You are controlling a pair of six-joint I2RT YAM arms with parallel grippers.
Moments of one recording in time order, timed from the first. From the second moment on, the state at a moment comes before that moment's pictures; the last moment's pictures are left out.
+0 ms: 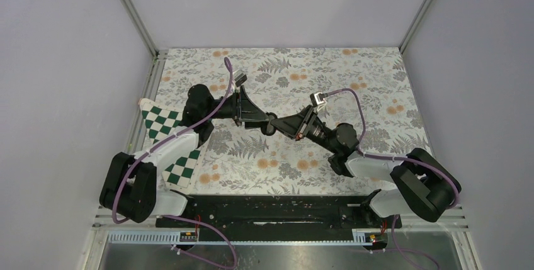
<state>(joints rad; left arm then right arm) -0.39 1.34 0.73 0.75 1.18 -1.41 0.71 1.37 0.42 1.32 -0.38 1.42</state>
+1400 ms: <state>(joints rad) -0.42 1.13 0.94 -0.19 0.92 -0.82 0.72 1.43 0.40 1.32 -0.33 1.42</state>
